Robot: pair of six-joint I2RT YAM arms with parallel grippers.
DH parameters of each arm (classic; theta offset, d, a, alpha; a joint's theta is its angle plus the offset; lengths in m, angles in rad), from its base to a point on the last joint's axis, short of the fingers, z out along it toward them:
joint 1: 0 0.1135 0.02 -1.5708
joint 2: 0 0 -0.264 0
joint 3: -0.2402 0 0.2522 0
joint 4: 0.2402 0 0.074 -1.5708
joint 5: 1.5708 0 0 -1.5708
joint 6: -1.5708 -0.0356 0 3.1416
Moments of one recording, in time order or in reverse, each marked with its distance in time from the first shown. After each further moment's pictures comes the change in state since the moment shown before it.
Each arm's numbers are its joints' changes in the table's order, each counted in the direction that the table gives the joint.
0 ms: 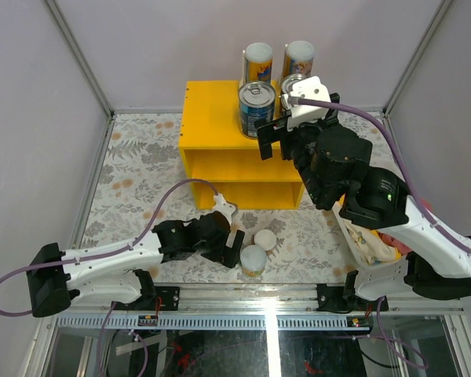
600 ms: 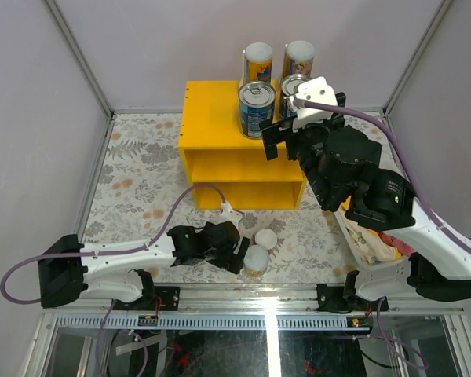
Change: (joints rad) left arm -0.069 0.108 0.032 -0.074 -0.052 0.071; right arm 0.000 -0.026 0.009 -0.008 -0.003 0.043
